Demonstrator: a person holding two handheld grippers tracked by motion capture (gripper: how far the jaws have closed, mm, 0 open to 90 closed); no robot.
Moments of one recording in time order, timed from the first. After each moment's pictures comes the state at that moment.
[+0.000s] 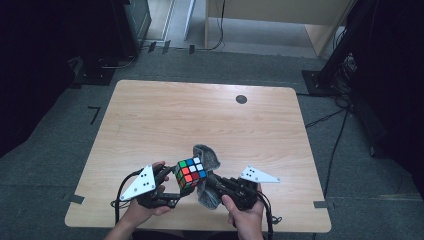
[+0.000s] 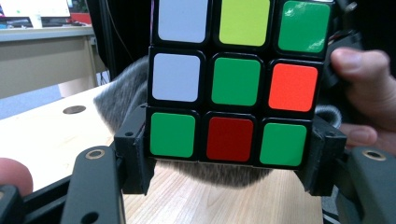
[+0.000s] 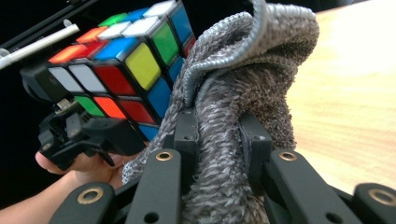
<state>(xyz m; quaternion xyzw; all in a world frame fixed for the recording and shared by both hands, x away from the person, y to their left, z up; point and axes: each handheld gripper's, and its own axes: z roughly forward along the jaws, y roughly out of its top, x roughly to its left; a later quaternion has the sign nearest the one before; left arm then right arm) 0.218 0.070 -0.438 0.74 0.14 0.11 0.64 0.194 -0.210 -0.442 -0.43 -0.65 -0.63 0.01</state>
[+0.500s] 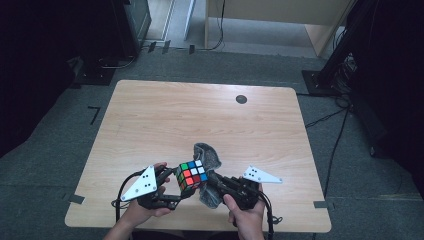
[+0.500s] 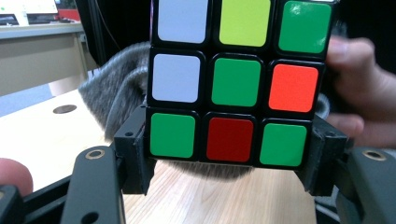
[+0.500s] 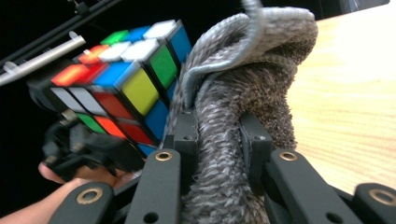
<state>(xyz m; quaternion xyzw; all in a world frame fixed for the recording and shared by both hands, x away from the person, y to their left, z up) 0.218 0.069 -0.441 0.76 0.13 0.10 0.63 0.193 -0.215 -0.438 -0.42 -0.63 -0.65 0.00</state>
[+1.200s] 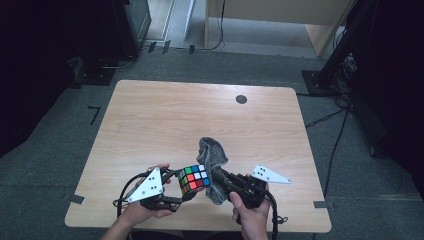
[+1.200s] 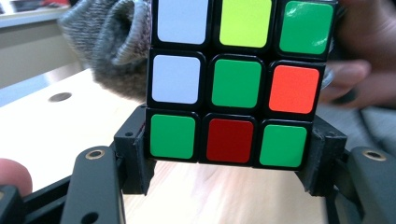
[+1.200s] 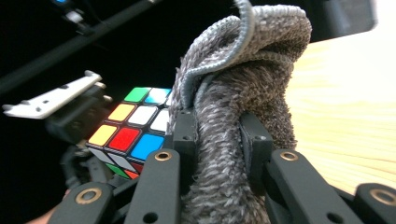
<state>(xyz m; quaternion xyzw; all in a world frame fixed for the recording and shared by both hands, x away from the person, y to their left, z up) 0.218 0.062 -0.446 0.80 0.11 0.14 0.57 0.192 -0.226 -0.431 -0.43 -0.62 -0.66 -0.03</state>
